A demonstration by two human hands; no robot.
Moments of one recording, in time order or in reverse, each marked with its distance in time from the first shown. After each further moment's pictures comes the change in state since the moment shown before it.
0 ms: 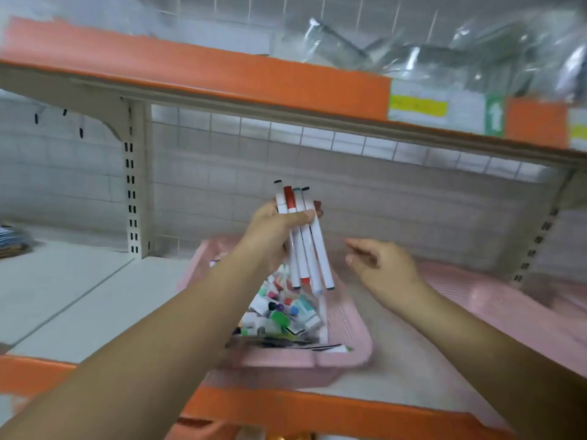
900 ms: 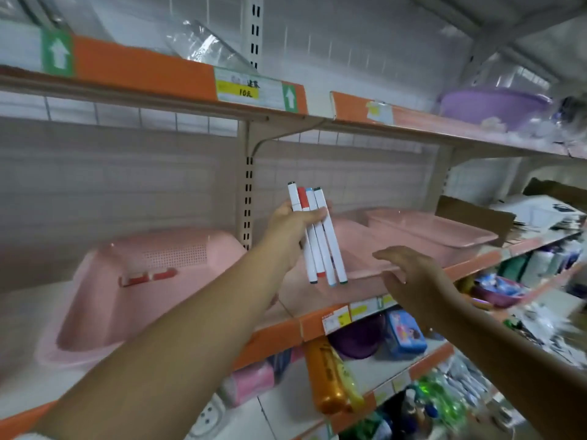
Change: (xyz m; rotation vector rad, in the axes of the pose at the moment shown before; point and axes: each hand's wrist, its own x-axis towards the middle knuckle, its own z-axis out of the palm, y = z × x) left_hand -0.076 -0.201 0.466 -0.048 -0.441 -0.244; right_hand -0.259 0.317 -0.314 -0.471 0.246 0.417
